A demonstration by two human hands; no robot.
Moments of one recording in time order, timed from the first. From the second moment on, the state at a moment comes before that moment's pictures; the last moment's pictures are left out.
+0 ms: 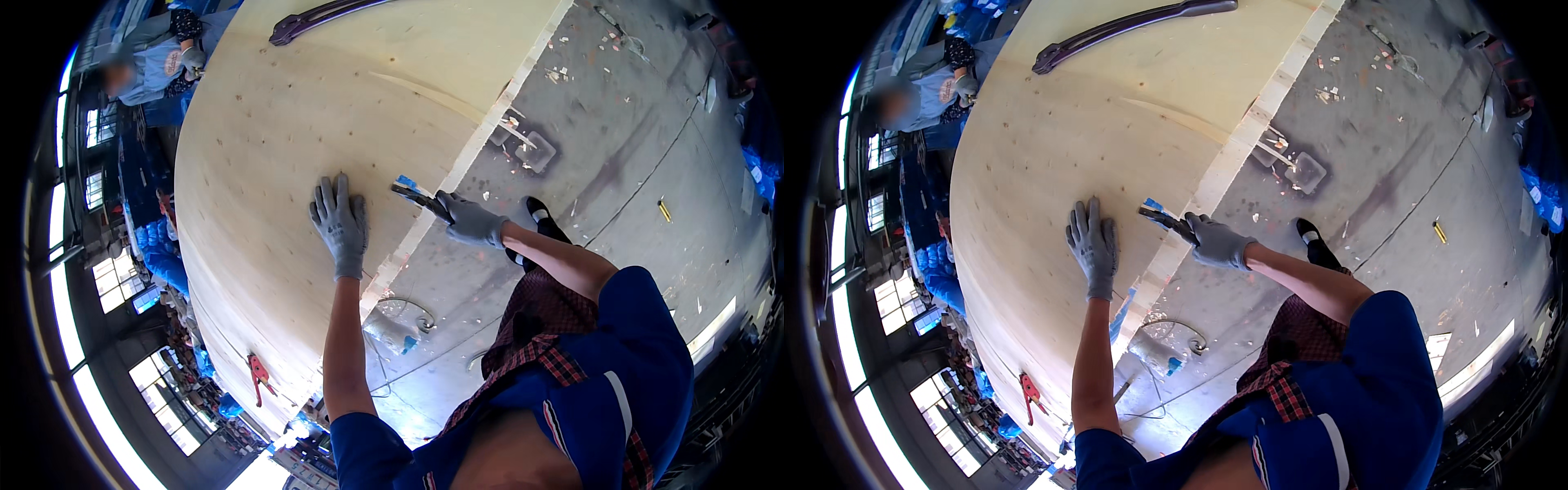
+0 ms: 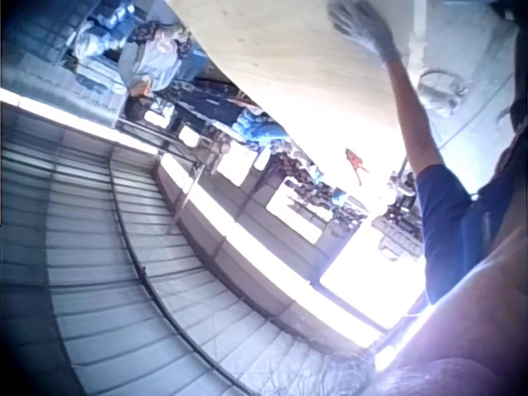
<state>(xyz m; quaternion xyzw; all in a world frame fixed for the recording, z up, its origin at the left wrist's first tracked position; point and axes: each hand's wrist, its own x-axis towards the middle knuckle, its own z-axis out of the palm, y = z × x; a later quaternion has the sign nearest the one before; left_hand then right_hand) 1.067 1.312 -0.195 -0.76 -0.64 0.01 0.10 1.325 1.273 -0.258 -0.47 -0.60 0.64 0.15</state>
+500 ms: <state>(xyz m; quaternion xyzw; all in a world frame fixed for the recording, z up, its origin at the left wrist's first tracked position) 1.072 1.318 -0.194 -0.77 -0.63 0.04 0.12 1.270 1.291 -0.362 -0.50 -0.72 0.32 0.37</state>
